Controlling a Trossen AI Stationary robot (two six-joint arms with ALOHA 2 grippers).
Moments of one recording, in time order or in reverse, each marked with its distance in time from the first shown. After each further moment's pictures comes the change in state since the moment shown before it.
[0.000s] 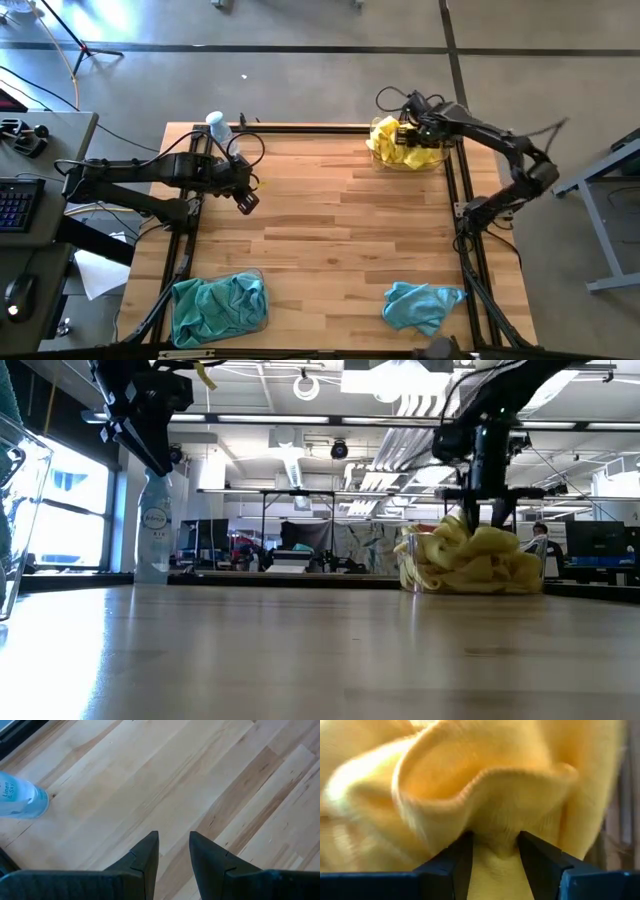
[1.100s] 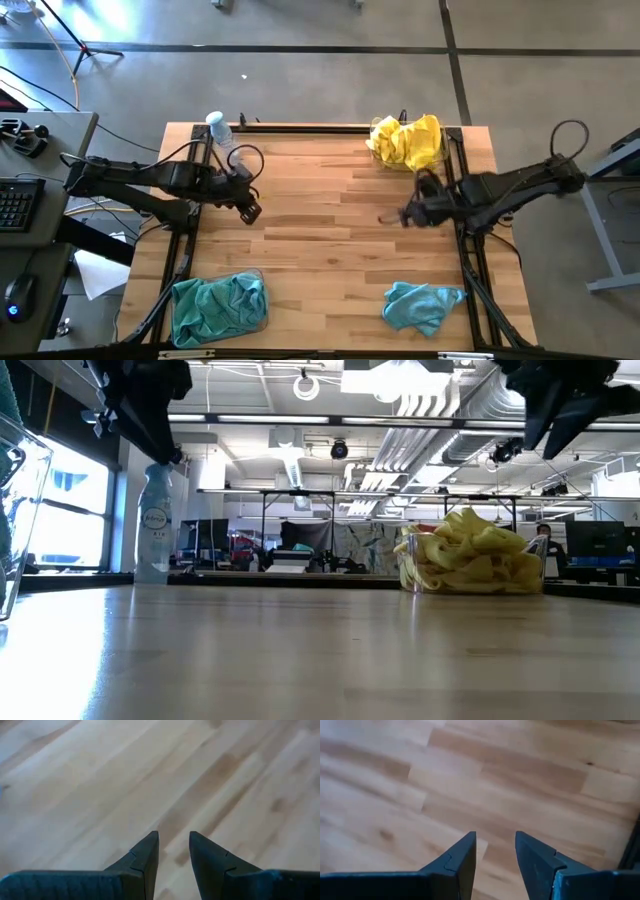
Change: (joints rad) left arm -0.147 0.000 0.000 0.057 0.004 -0.178; right arm 1.134 -0.346 -0.004 -0.339 0.108 0.761
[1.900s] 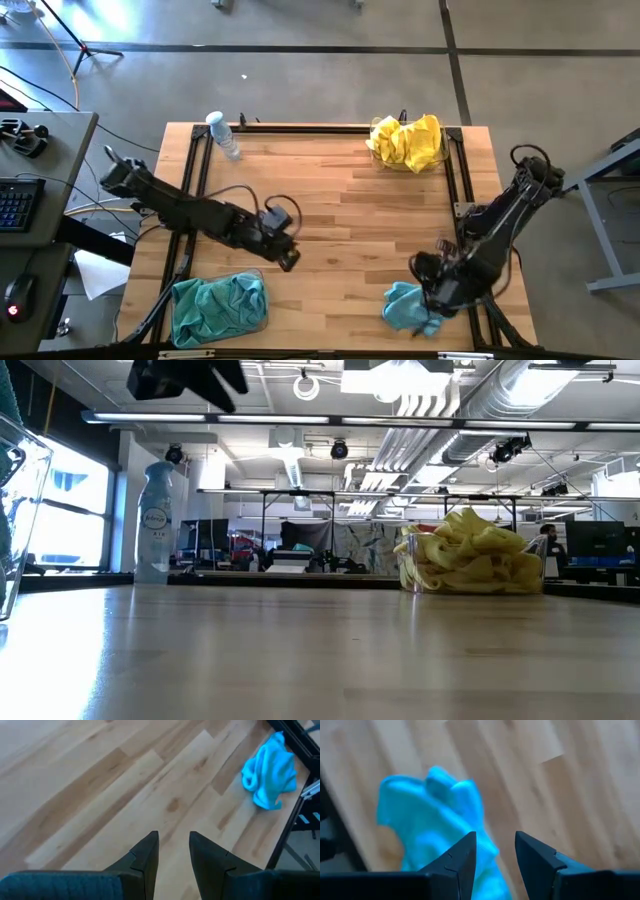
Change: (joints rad) left arm -0.348 0.434 0.301 0.215 -0.077 -0.311; right arm 0.613 0.275 -0.001 0.153 -0.089 -0.223
